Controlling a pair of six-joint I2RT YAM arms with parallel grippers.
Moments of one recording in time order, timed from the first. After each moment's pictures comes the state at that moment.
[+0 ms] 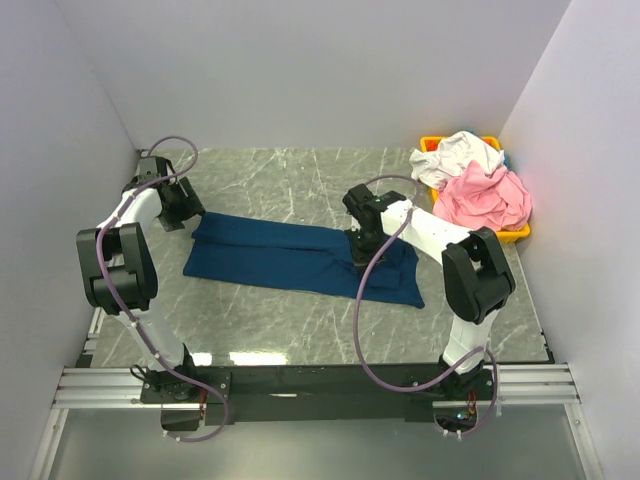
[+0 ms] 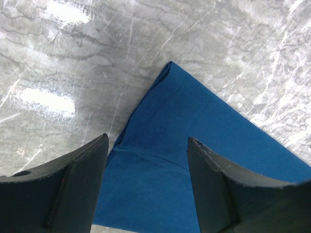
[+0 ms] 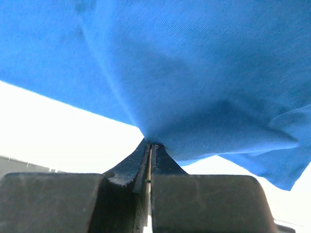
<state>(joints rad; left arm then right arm) 0.17 1.83 1.33 -0.50 0.11 -0.38 0.55 1.83 1.34 -0.92 -0.08 0.38</state>
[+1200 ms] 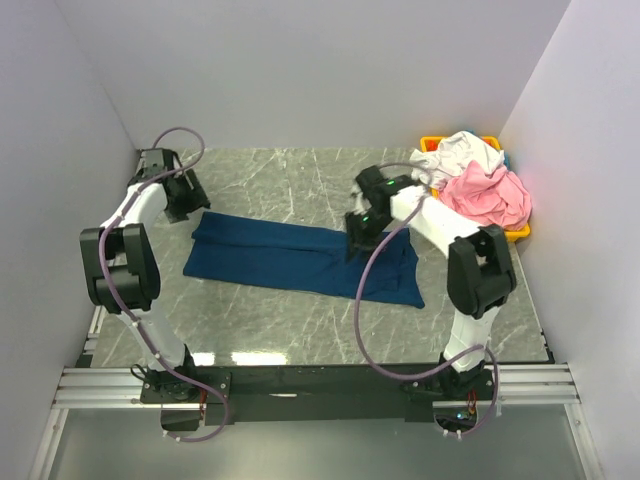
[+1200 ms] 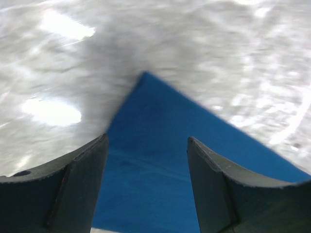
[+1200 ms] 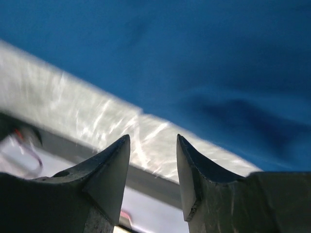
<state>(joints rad) 0.13 1.83 1.38 -0.51 0.09 -0.39 0.49 1.85 1.47 -0.99 -0.31 0.37</state>
